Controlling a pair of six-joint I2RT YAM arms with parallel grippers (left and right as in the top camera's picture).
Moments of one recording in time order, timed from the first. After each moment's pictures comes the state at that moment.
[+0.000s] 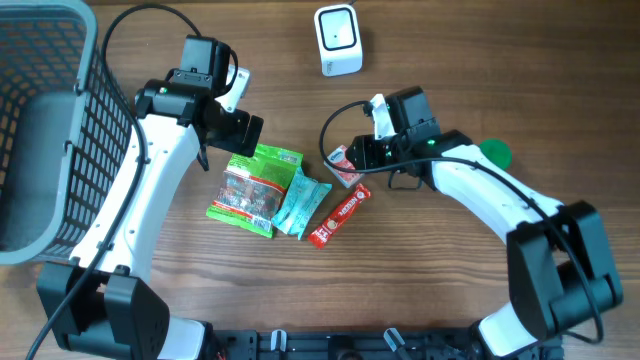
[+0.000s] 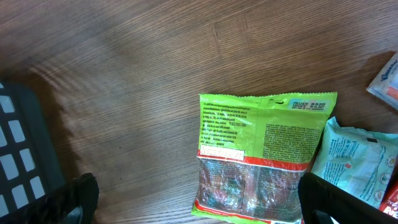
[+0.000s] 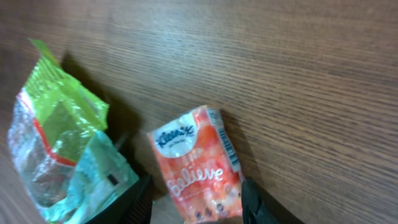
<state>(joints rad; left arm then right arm) -0.20 1.63 1.43 -1.02 -0.11 0.14 0.40 1.74 1.03 -0.32 -0.34 0.27</state>
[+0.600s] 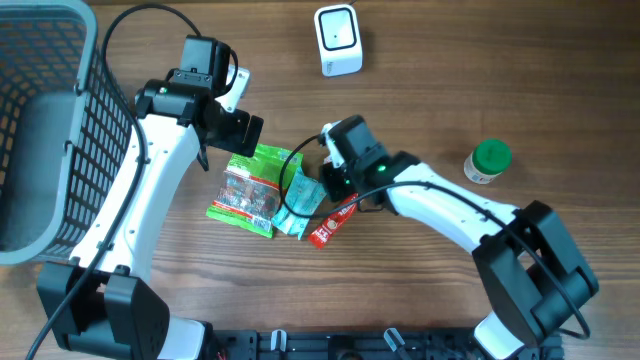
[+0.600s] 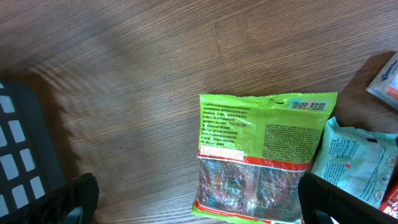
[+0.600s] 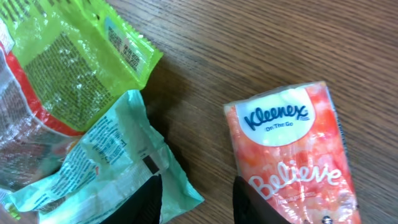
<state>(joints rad) -0.20 1.63 1.43 -1.02 -0.11 0.14 0.66 1.78 1.03 -0.30 -0.09 0.23</state>
